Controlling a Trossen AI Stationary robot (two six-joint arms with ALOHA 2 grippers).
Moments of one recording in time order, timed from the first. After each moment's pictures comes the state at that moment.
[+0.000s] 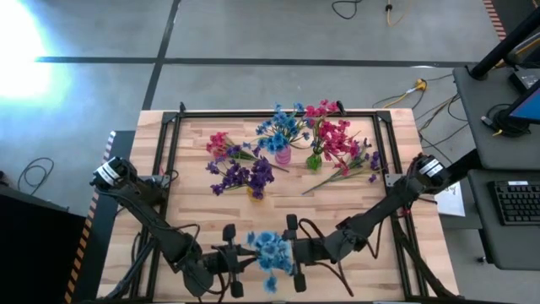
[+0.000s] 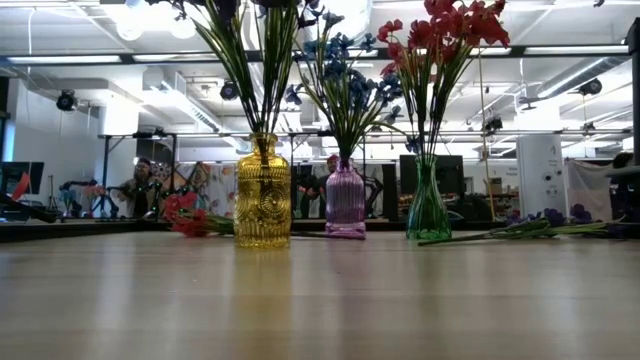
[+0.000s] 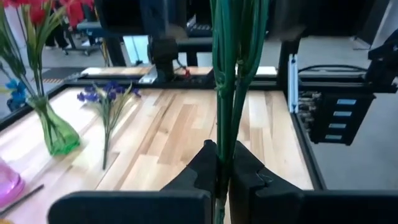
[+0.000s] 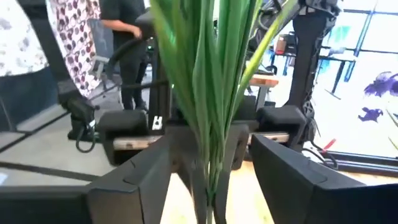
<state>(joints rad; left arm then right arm) -0.82 1.70 1.11 0.18 -0.96 -0.33 0.59 1.79 1.23 0.57 0.47 -0.05</state>
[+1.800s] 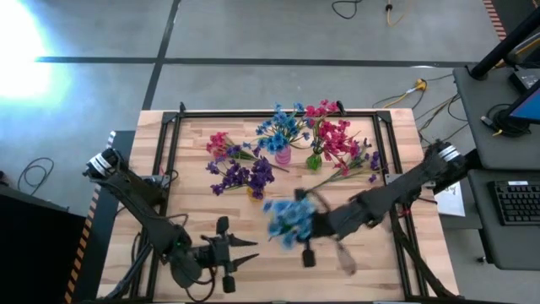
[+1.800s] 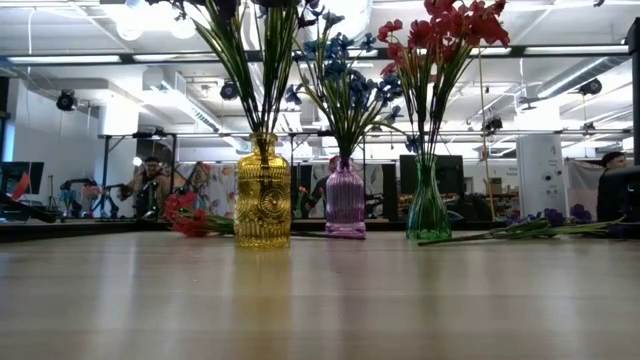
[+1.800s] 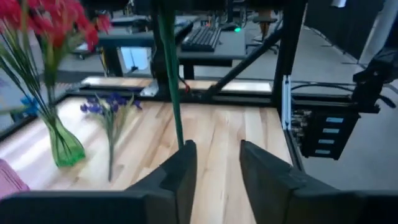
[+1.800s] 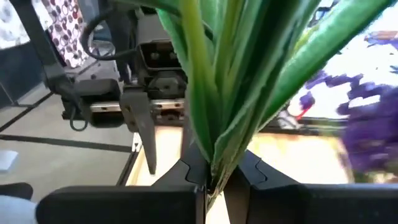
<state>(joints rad) -0.81 1.57 1.11 0.12 -0.94 -0.31 0.50 1.57 1.35 0.02 0.39 0.08</state>
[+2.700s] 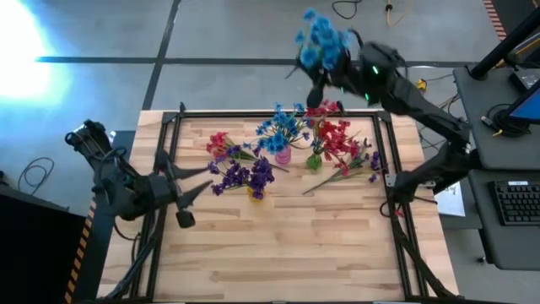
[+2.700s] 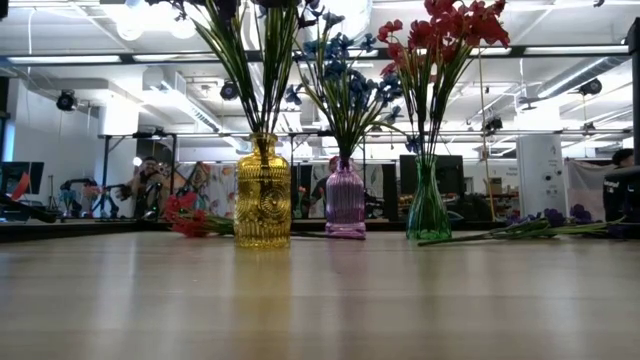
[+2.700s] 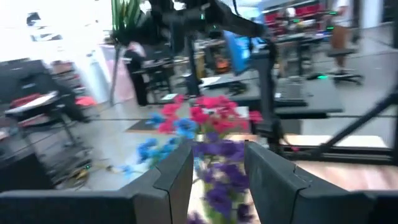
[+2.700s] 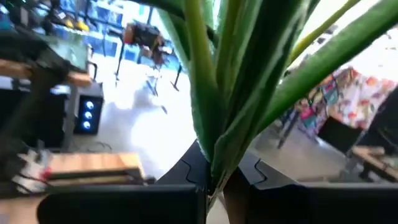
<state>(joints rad) -0.81 1.01 1.11 -0.10 -1.25 0.15 -0.43 1.48 1.82 -0.33 0.05 -0.33</state>
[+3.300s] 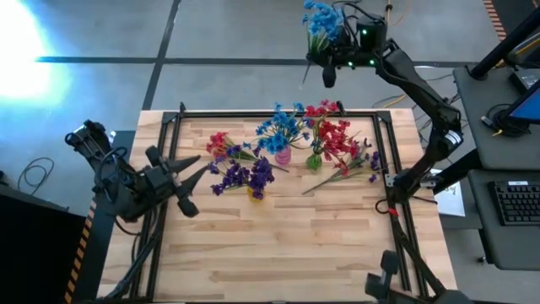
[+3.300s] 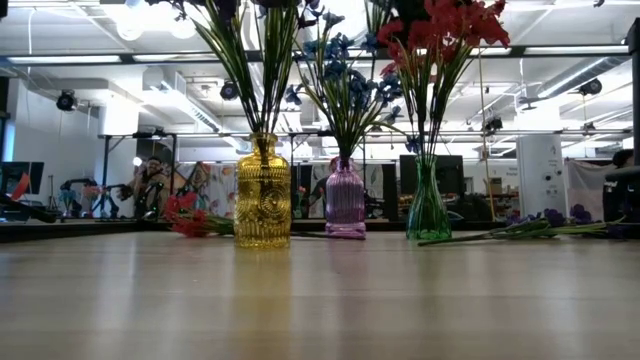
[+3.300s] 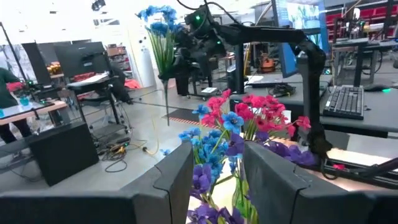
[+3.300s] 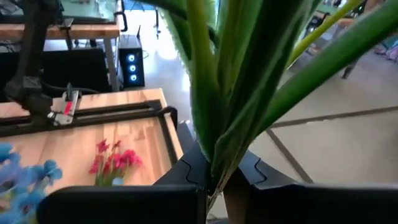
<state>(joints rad) -0.81 1.02 1.11 -0.08 -1.46 0.08 -0.89 1.60 1.79 -0.49 -0.56 -0.28</state>
